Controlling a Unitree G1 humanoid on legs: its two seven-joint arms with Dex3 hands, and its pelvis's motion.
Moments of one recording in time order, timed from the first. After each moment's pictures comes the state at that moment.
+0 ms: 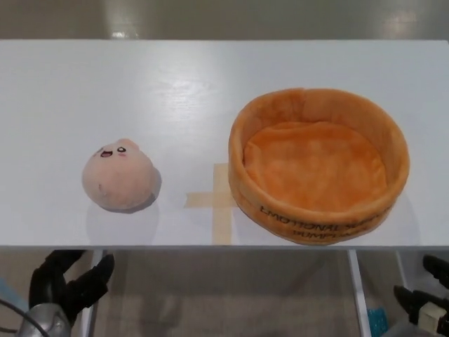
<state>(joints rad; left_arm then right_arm) -0.42 0.22 0.30 1.16 -0.18 -0.15 -0.02 -0.38 -0.30 -0.10 1.24 0.10 -0.28 -0.10</state>
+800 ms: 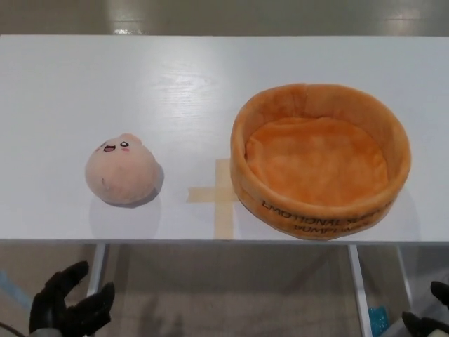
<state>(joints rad) -0.35 0.21 0.28 1.20 -0.17 -0.19 -0.04 -0.30 -0.29 -0.15 1.27 0.05 -0.33 -0.11</state>
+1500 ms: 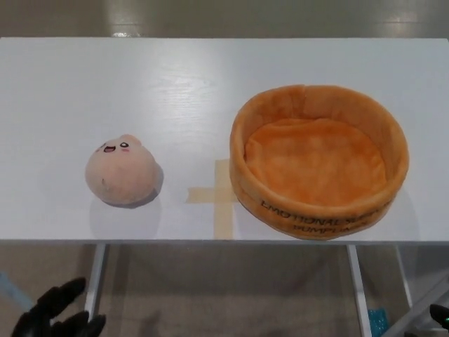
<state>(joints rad) -0.08 0.31 0.17 0.85 -0.13 -0.27 -0.25 -0.25 -0.28 -0.16 1.27 0.04 -0.35 -0.10</state>
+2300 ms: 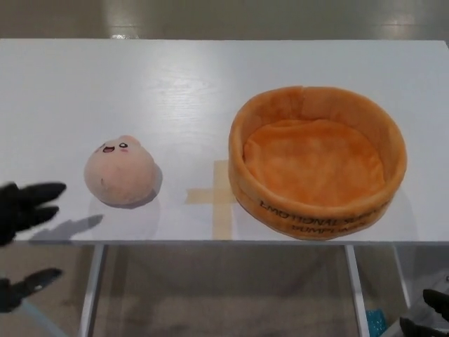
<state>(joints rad) 0.16 0.58 0.31 -0.07 -0.30 -0.22 -0.46 -0.29 -0.28 -0.15 1.27 0.01 -0.35 -0.10</state>
